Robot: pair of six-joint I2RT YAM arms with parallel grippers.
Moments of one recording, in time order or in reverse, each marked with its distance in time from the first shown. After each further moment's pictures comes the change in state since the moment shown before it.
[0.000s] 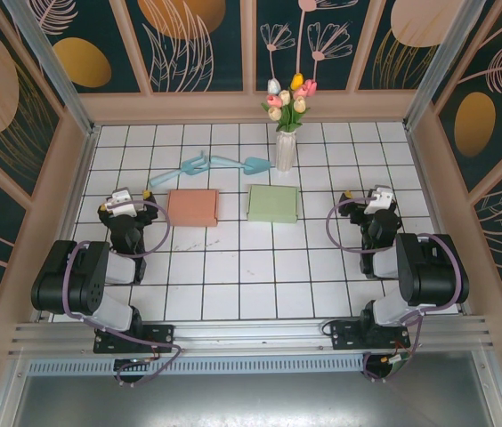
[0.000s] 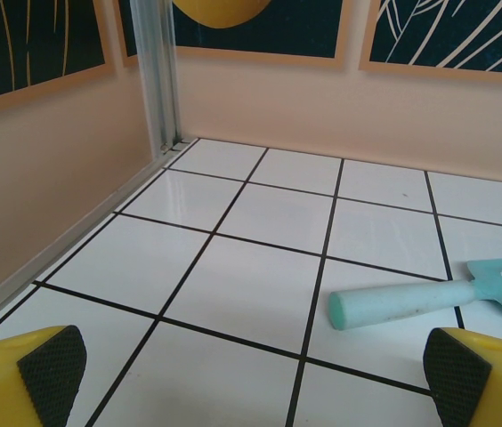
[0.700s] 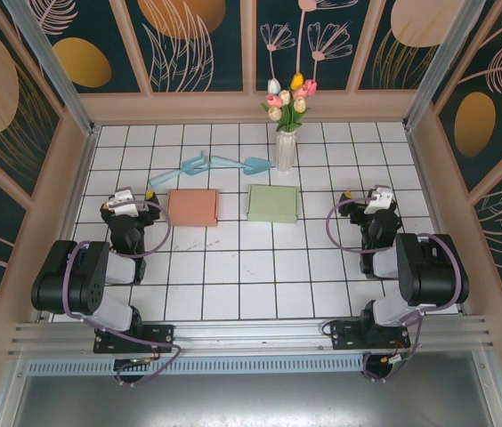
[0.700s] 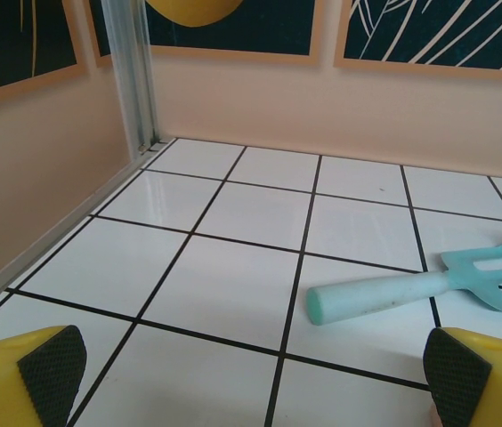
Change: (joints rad) left arm 0.000 0.000 0.000 0.000 0.053 0.008; right arm 0.000 0.000 0.000 0.000 0.000 0.000
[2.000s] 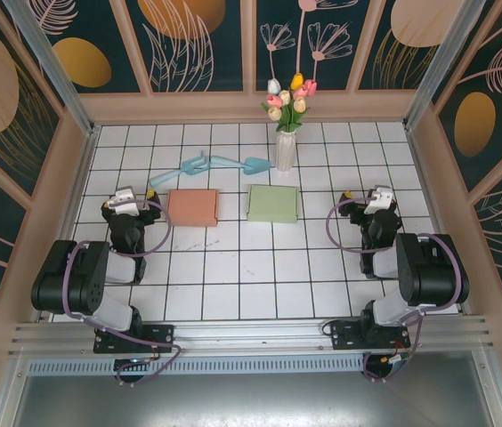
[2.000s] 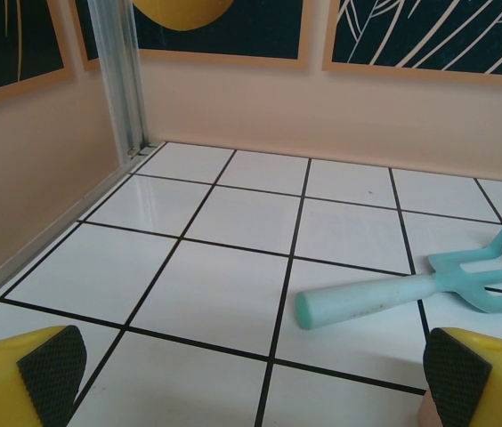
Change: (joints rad) left arm 0.000 0.000 0.008 -0.001 0.022 0.000; right arm 0.000 0.000 0.000 0.000 0.000 0.000
